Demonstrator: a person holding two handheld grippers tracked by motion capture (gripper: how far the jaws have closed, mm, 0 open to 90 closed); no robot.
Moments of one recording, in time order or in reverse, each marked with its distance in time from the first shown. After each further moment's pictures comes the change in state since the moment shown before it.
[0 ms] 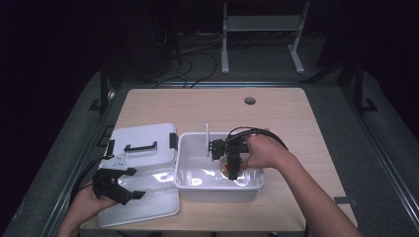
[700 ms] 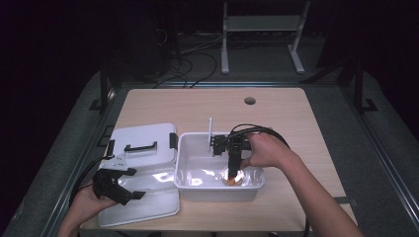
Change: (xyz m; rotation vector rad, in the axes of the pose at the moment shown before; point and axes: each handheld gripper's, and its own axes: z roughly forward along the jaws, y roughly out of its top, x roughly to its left) left arm 0.000 0.000 0.000 0.001 0.001 0.000; right arm -0.002 -0.007 -0.013 -0.062 -0.007 0.044
